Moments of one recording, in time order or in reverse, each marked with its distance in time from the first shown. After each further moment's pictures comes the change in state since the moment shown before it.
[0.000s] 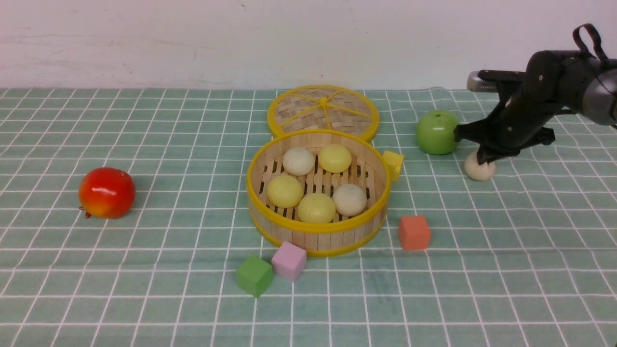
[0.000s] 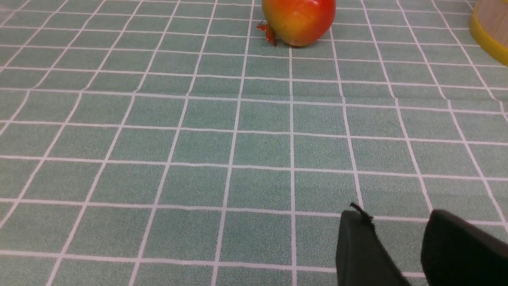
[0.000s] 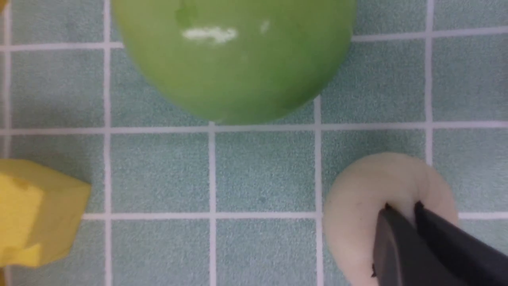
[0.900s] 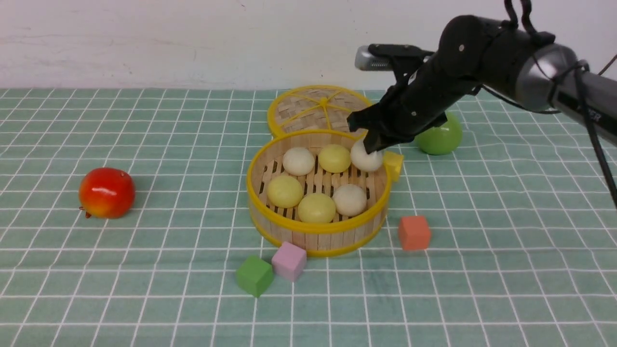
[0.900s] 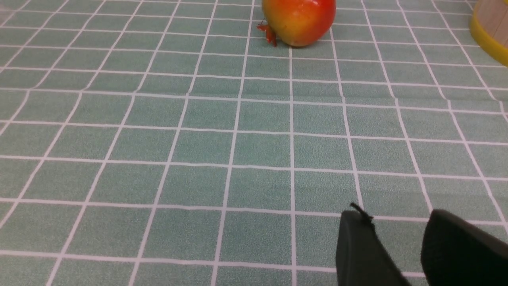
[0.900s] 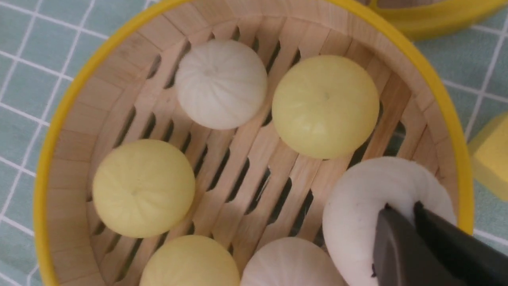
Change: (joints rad) right arm 0.283 -0.089 0.003 0.236 0.044 -0.145; left arm 0.000 0.000 0.000 0.000 0.000 0.000
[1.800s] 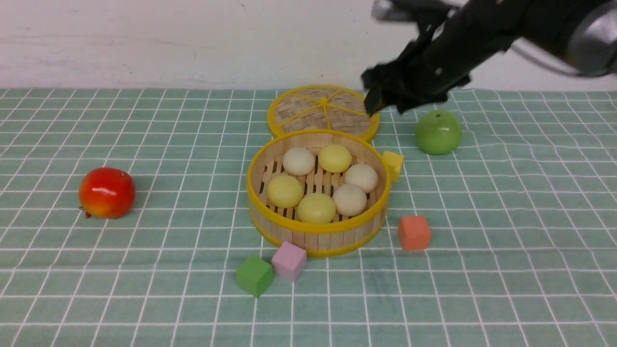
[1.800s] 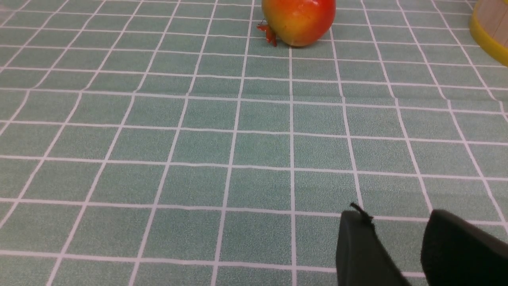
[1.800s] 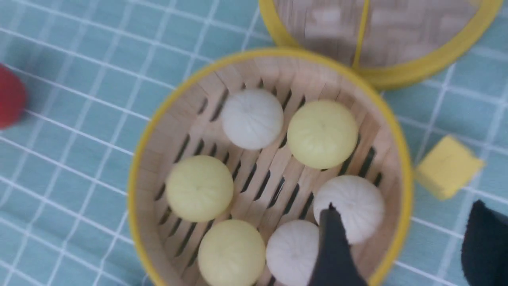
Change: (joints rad) right arm -0.011 -0.235 0.001 -0.031 0.087 0.025; left arm 0.000 0.000 0.000 0.000 0.000 0.000
